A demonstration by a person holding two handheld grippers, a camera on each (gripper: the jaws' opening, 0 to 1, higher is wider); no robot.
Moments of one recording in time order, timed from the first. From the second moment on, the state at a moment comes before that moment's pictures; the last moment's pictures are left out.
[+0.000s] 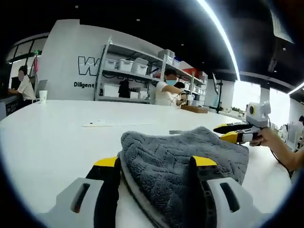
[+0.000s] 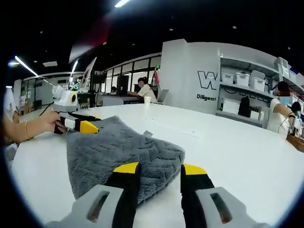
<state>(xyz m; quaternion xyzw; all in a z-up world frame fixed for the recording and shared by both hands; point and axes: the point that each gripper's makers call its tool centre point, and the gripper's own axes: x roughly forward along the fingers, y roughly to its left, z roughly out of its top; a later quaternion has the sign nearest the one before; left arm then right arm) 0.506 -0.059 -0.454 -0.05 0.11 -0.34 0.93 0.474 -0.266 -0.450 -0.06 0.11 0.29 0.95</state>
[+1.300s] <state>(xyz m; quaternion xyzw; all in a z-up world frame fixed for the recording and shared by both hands) 0.508 -0.056 -0.434 -0.12 0.07 -0.34 0.93 0.473 -0.256 -0.435 0.04 0.08 0.29 0.95</state>
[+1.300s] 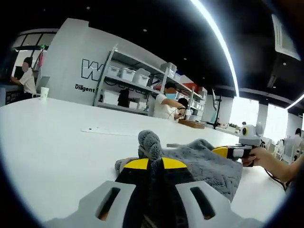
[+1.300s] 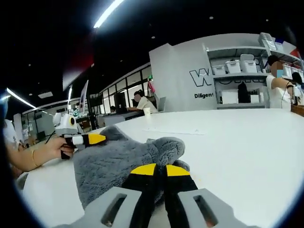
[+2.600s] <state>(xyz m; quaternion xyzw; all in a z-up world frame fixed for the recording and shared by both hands) 0.441 -0.062 -0.402 -0.12 0.08 -0.37 0.92 0.397 -0.222 -0.380 -0.08 0.00 0.33 0.94</state>
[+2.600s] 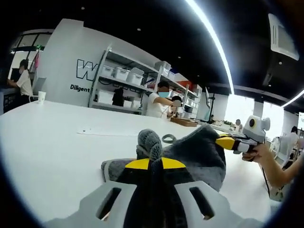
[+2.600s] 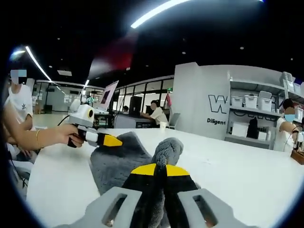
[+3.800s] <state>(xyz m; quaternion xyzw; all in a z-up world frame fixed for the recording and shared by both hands) 0.370 -0.047 -0.406 -0.12 0.04 -0.38 0.92 0.313 -0.216 -0.392 -0.09 -0.01 0.35 0.93</state>
